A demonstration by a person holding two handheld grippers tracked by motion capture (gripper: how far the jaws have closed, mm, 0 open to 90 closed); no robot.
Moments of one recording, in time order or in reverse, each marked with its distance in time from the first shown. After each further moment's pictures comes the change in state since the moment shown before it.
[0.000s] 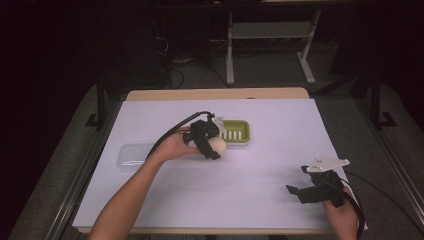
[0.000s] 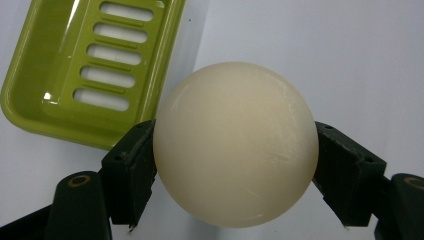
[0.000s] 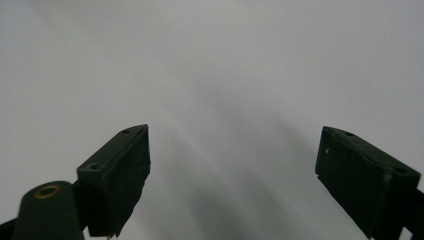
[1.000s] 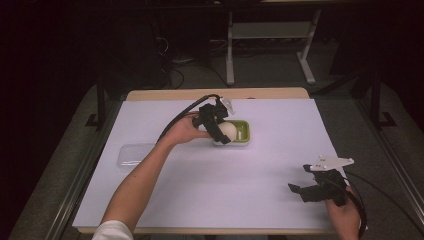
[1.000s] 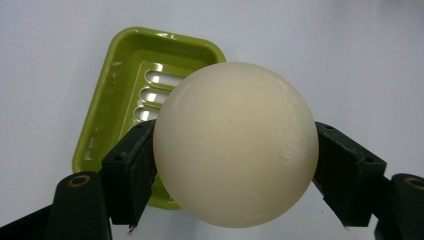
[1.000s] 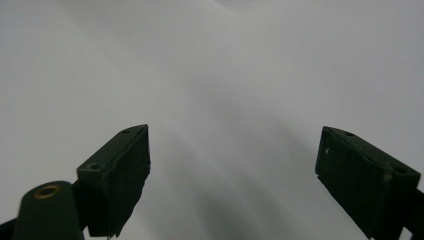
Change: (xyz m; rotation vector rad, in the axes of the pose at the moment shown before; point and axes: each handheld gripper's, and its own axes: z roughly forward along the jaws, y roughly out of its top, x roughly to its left) left arm 0.030 0.038 -0.015 -0.066 -0.006 -0.001; right arm -0.004 -0.001 -0.005 -0.019 0.003 0.029
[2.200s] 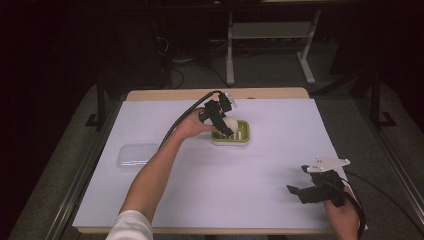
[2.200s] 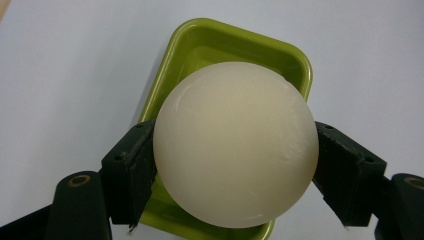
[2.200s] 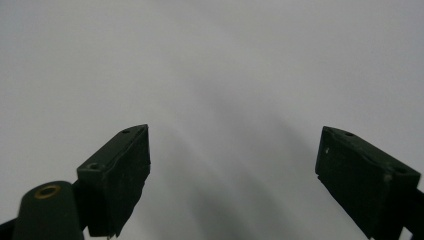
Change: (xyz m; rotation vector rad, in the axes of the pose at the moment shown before) left arm 0.041 -0.001 0.038 0.013 0.026 -0.122; right arm 0.004 0.001 0.003 0.020 -0.004 -0.040
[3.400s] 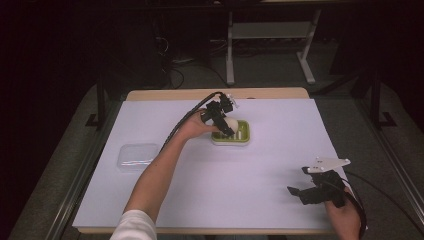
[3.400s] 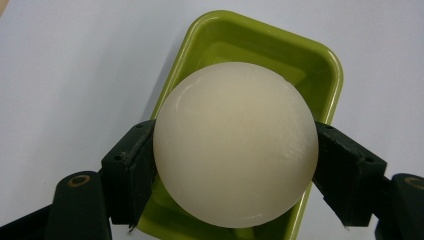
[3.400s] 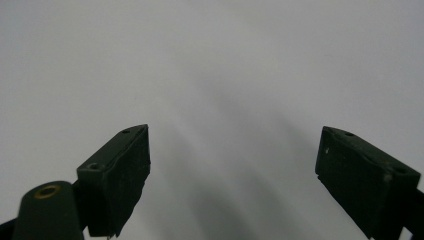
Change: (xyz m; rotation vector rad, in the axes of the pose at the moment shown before) left arm 0.005 0.001 0.011 0.020 0.029 -0.029; right arm -0.001 -0.001 -0.001 0.019 0.020 0.003
